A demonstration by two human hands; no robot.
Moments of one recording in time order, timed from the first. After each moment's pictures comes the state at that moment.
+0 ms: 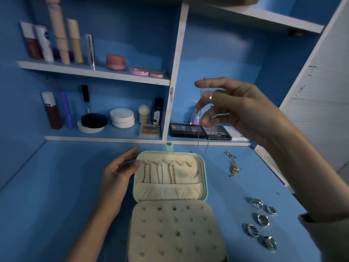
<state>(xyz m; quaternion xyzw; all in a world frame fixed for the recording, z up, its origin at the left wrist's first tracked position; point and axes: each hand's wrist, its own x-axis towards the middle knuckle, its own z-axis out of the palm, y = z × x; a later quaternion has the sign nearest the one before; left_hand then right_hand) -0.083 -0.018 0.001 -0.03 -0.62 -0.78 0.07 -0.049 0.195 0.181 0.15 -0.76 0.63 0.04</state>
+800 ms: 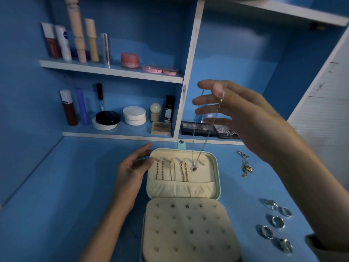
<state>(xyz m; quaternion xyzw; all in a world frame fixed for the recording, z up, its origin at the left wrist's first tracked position) -0.083 -0.019 0.001 -0.03 -0.62 -0.78 0.06 -0.037 0.170 0.165 0.14 -0.79 0.59 0.07</state>
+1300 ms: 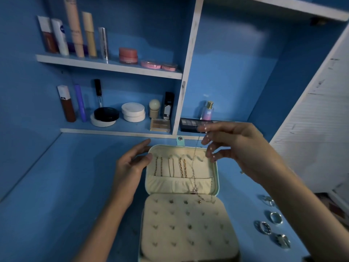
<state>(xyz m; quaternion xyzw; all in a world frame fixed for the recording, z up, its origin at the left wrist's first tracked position) -0.082 -0.020 0.001 -0.04 -0.63 -0.77 0.07 -0.033 0.178 0.118 0.02 -0.76 0.65 0.04</state>
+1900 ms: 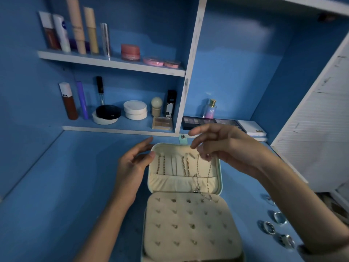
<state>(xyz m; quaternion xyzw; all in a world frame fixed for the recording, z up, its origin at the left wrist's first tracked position) -0.084 -0.019 -0.001 -0.04 -0.62 -0.78 0.06 -0.053 0.177 0.107 0.08 -0.74 0.66 -0.11</state>
